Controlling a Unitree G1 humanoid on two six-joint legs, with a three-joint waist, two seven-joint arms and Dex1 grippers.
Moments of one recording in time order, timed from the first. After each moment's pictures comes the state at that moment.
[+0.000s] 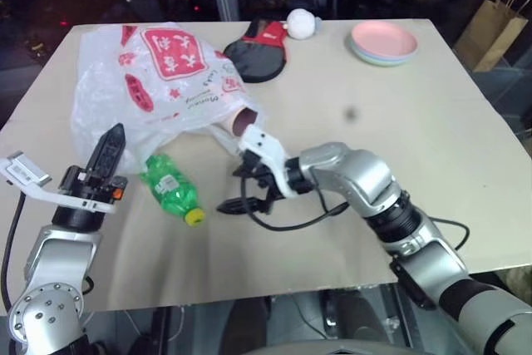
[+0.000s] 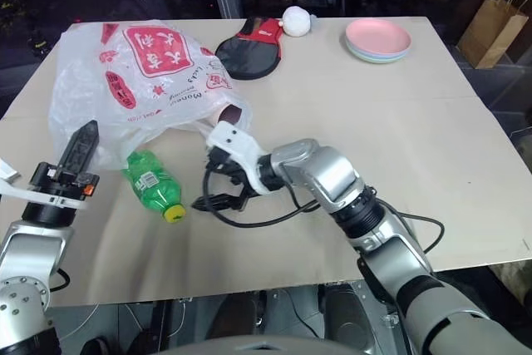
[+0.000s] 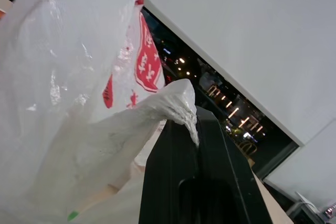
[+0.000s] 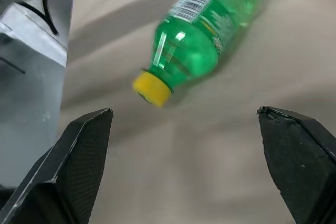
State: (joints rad) left arm 0.09 0.46 0.63 -0.38 -1.32 0.44 -0.33; right arm -0.84 -0.03 0.49 -0.02 0.36 1.02 0.77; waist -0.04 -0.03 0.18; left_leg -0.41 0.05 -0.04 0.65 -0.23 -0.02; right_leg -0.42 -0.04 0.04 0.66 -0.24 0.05
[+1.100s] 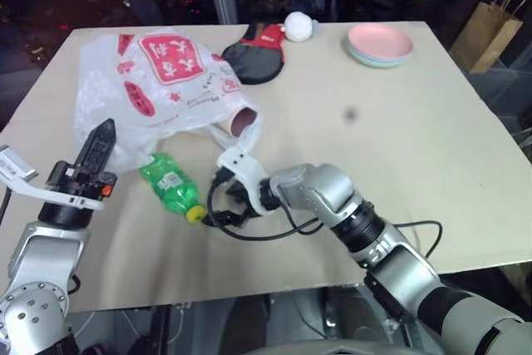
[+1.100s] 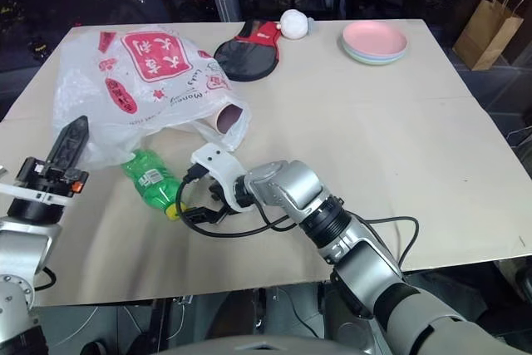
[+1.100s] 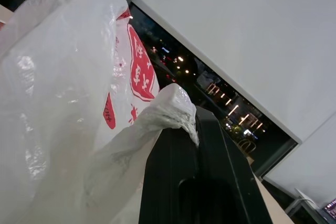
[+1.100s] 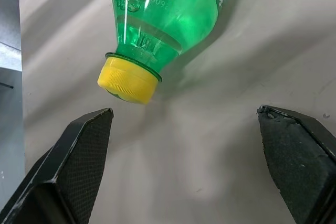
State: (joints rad) left arm 0.10 0.51 0.70 -0.38 -1.36 0.47 -0.30; right arm -0.82 0.13 0.51 0.21 0.37 1.06 0.52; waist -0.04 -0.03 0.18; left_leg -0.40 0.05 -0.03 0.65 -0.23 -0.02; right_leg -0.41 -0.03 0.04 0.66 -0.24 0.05
